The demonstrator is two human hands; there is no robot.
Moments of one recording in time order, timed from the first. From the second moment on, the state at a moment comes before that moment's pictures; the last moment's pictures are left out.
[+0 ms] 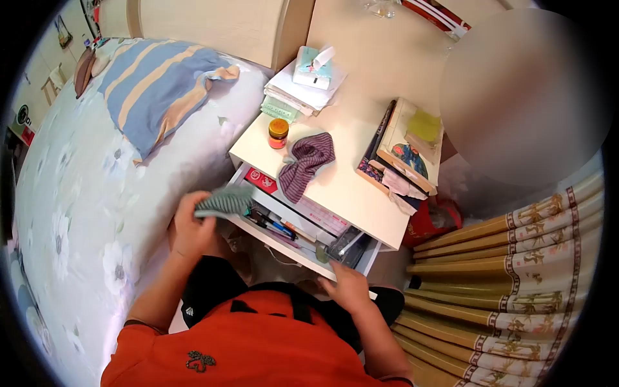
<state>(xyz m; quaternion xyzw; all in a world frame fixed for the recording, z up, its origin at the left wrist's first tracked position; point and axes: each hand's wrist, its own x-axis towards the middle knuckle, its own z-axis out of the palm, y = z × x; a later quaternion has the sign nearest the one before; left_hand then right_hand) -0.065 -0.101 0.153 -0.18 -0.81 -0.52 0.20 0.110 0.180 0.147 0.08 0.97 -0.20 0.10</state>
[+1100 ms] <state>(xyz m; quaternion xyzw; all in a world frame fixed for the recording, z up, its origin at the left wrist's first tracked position) -0.145 -0.140 0.189 -0.38 -0.87 -0.01 -0.31 0.140 0.164 0.128 0.03 0.98 -0.16 0.05</state>
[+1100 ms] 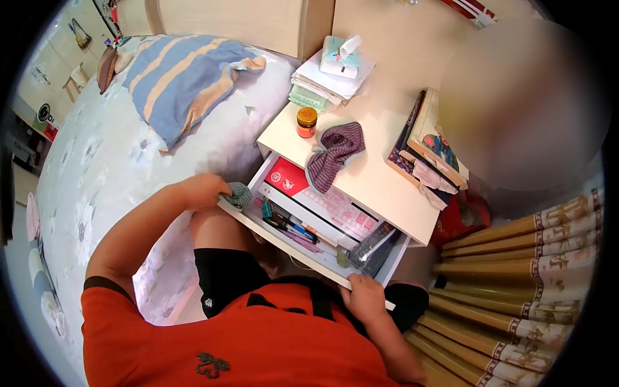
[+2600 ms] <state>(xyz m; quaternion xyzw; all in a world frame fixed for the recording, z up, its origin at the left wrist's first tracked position) -0.156 0.096 0.181 -0.32 -0.72 -0.58 -0.19 0.076 0.269 0.149 0.14 0.98 -0.12 -0.02</state>
